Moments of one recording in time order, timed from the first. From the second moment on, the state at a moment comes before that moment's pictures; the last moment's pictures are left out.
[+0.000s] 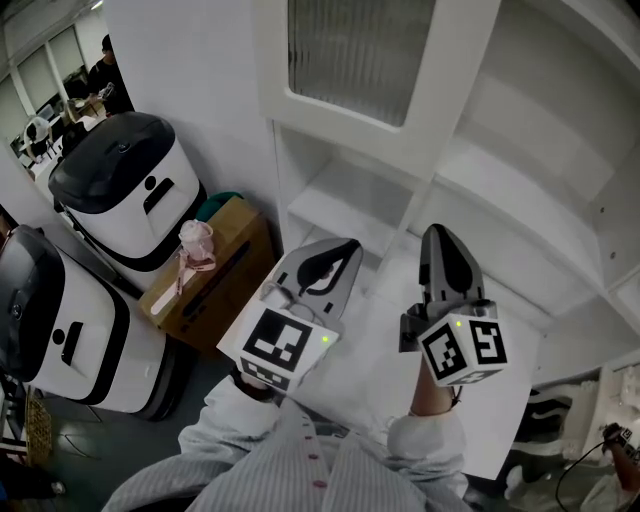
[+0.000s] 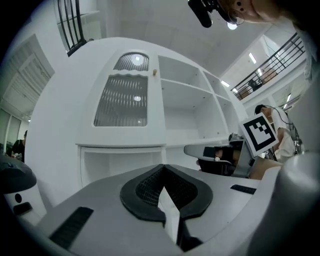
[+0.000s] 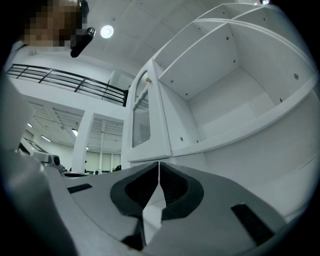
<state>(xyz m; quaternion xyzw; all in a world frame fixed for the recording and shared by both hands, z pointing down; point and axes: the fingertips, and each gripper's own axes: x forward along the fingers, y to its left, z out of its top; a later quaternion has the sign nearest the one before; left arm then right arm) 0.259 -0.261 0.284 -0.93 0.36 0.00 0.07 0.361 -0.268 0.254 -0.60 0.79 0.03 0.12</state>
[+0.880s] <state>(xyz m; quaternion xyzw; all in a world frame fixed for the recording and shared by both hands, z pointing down) 0.324 -0.213 0.327 -0.96 0.28 0.02 0.03 0.360 -0.196 0.326 -0.61 0.79 0.02 0.02</state>
